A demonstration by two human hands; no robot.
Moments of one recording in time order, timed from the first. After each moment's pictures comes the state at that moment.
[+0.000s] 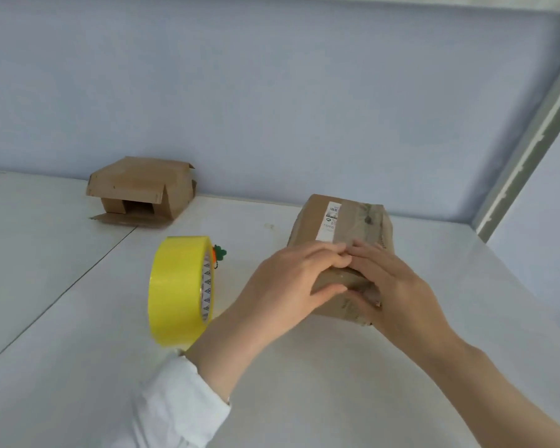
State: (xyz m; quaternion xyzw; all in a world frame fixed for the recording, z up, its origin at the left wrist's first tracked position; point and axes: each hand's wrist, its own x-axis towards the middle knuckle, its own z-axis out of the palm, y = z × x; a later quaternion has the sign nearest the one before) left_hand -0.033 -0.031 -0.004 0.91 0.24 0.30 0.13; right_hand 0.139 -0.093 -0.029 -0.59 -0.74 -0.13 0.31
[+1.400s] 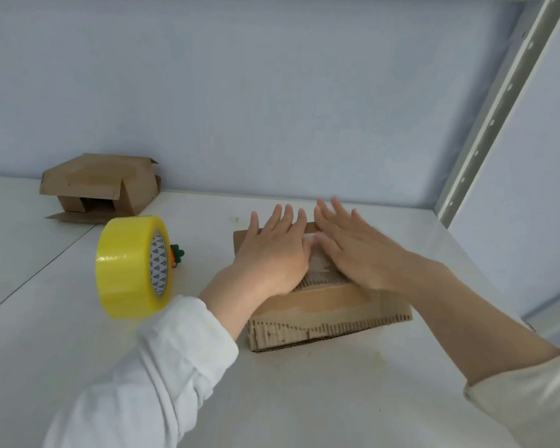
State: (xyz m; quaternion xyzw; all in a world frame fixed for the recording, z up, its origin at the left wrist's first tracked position) left_hand 0.038 -0.034 0.016 0.90 0.43 0.03 0.07; right_hand 0.175 -0.083 0.022 -0.70 -0.72 0.05 0.03
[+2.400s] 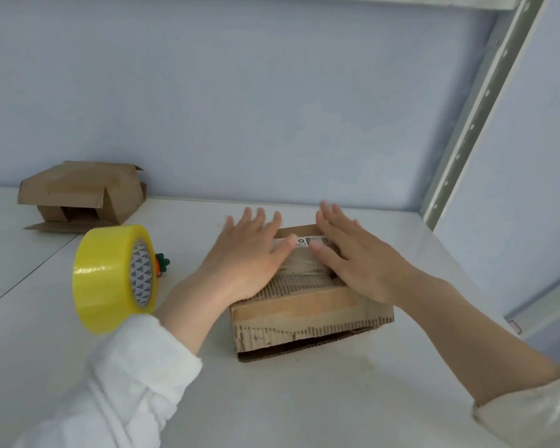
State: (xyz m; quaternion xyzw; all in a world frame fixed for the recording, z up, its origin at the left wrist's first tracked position) left_hand 0.017 -0.029 0.017 0.89 0.43 0.08 0.10; right_hand 0.183 -0.102 0.018 -0.72 -0.68 0.07 0.13
